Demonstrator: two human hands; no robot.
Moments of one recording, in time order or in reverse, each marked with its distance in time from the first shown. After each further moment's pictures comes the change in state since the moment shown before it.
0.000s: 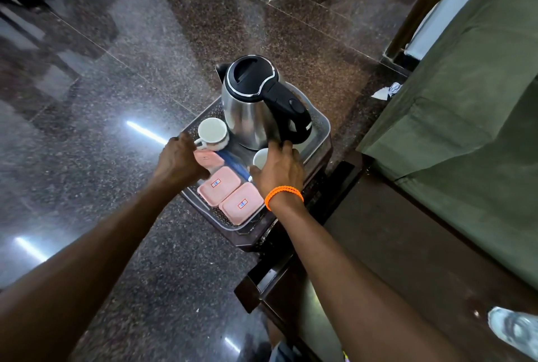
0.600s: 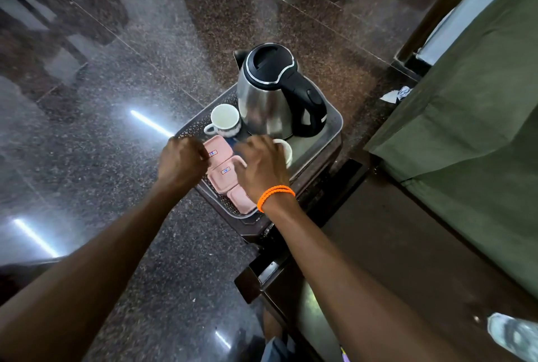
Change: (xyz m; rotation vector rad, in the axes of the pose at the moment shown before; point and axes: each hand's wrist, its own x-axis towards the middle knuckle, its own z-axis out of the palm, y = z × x) left_hand -0.024 -0.024 0.010 0.025 0.113 0.067; right_hand -0.019 -0.031 0.012 -0.014 0.002 -0.417
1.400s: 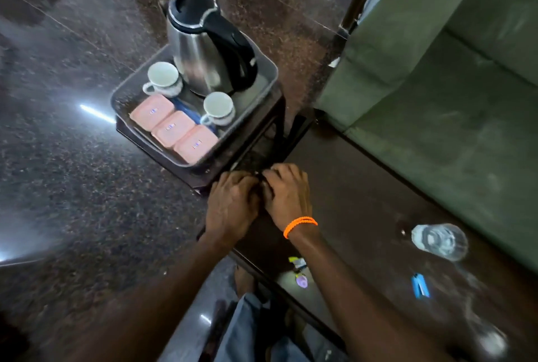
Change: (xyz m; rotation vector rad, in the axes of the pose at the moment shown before) left_hand -0.219 0.114 0.099 -0.111 -0.085 0.451; right_hand -0.207 0.110 -0.032 -0.107 0.021 0.173
